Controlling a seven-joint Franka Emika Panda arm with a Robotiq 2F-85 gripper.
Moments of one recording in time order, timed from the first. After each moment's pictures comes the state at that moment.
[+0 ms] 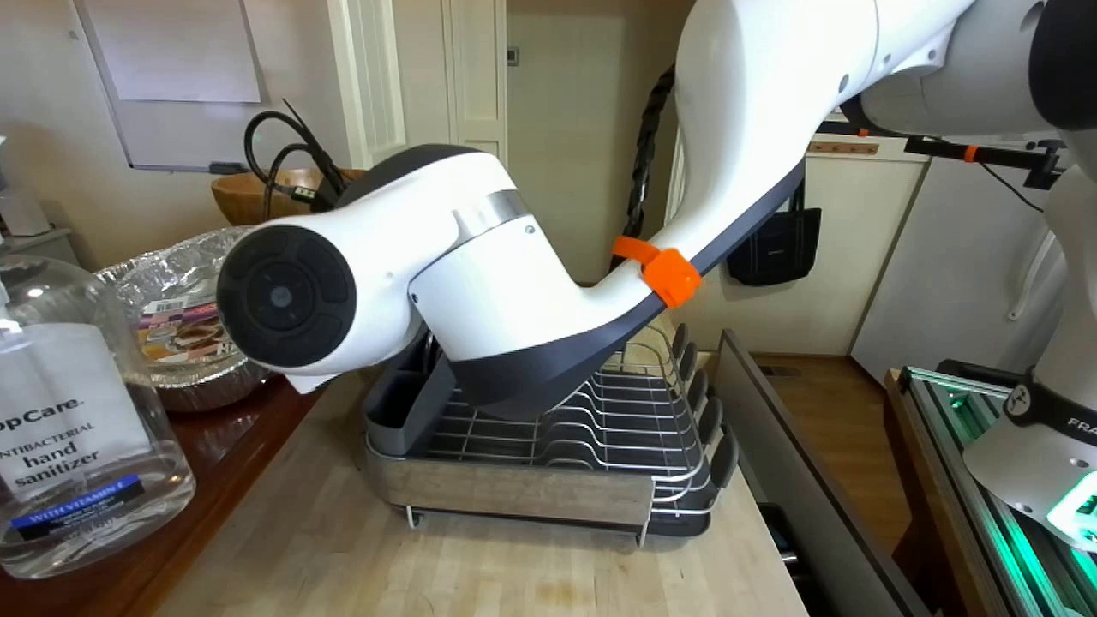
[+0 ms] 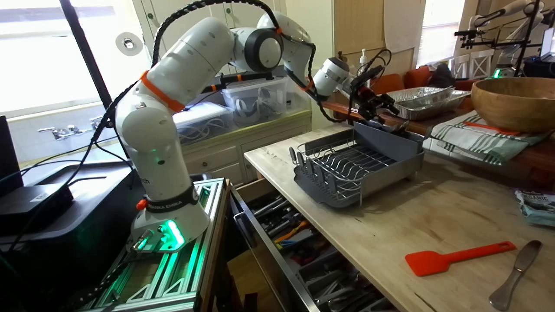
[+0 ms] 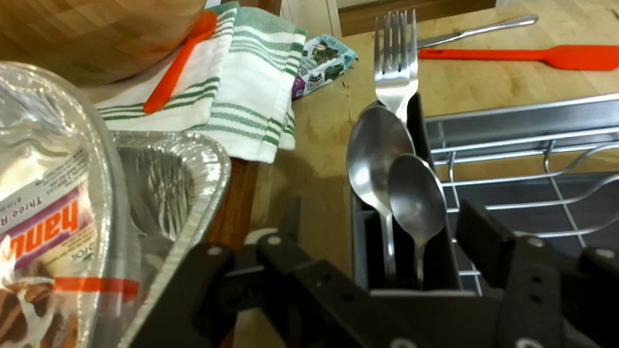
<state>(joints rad) 0.51 0.93 0.14 -1.16 -1.24 1.72 -0.80</state>
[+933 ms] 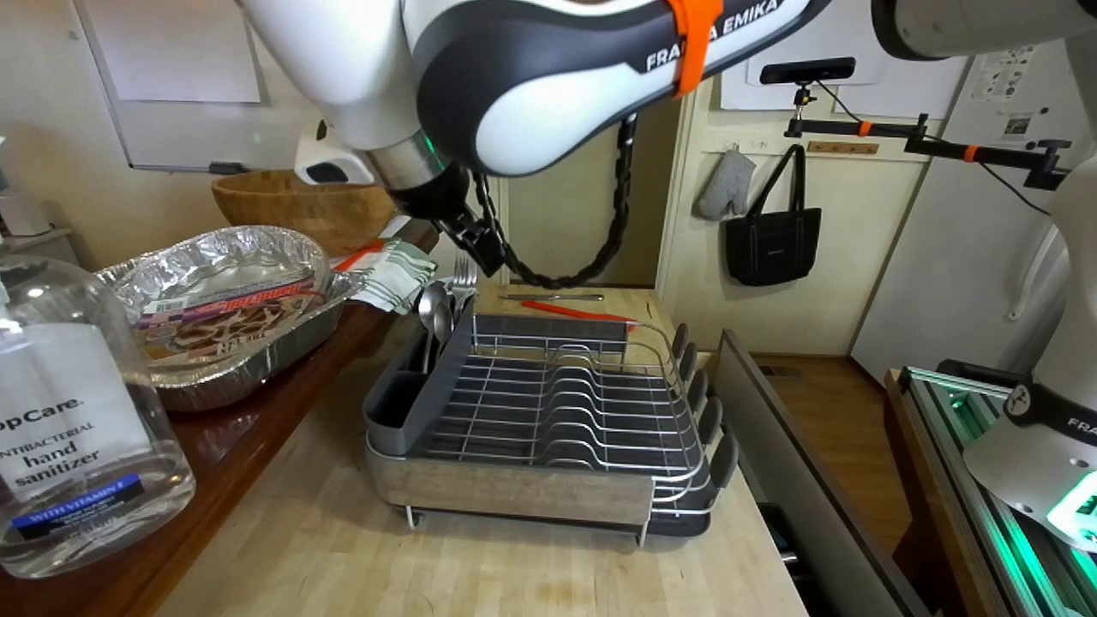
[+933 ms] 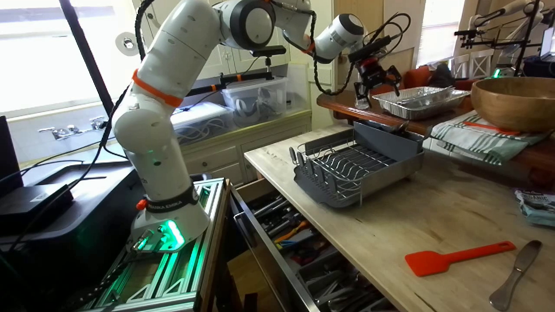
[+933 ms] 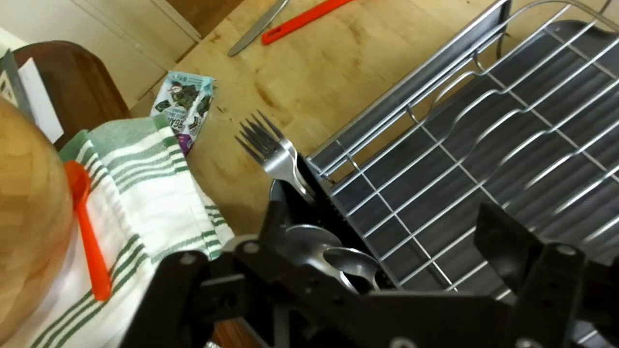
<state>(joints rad) 0.39 0.72 0.18 -1.16 -0.80 1.58 -0.51</state>
